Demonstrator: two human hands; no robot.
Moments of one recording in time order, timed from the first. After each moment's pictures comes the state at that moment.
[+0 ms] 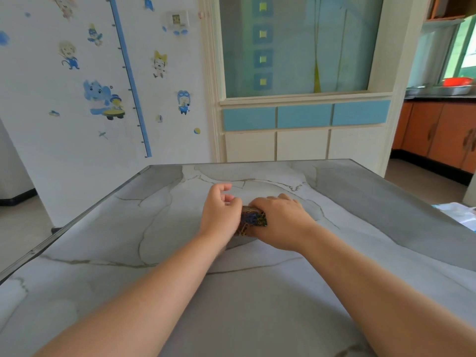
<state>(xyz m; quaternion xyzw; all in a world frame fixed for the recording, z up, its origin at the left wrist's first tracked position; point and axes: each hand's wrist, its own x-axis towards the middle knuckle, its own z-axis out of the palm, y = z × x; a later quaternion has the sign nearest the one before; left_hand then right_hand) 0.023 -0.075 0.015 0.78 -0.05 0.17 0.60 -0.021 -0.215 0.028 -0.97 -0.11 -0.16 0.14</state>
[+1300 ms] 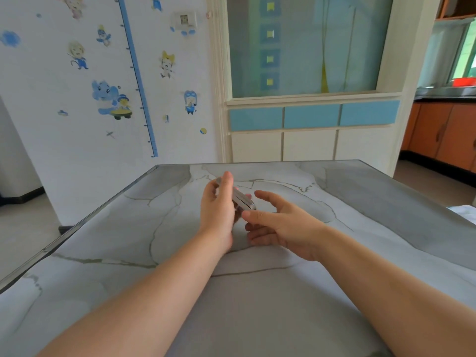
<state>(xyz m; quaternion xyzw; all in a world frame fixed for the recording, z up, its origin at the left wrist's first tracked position) 0.020 -0.063 0.028 0.54 -0.02 0.08 0.84 -0.031 -0.200 0.032 -0.67 -0.05 0.09 0.73</state>
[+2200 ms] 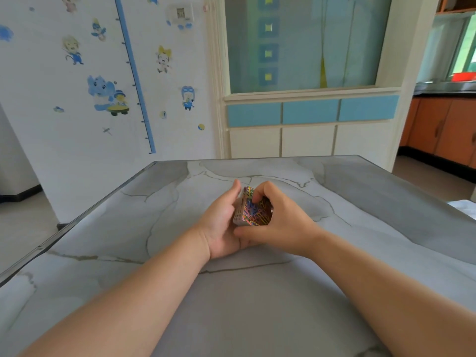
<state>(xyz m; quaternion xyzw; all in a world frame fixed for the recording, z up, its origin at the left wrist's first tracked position) 0.011 -0.055 0.026 0.50 -0.09 -0.33 0.80 -0.033 -0.197 0.022 -0.86 -0.18 -0.19 0.44</state>
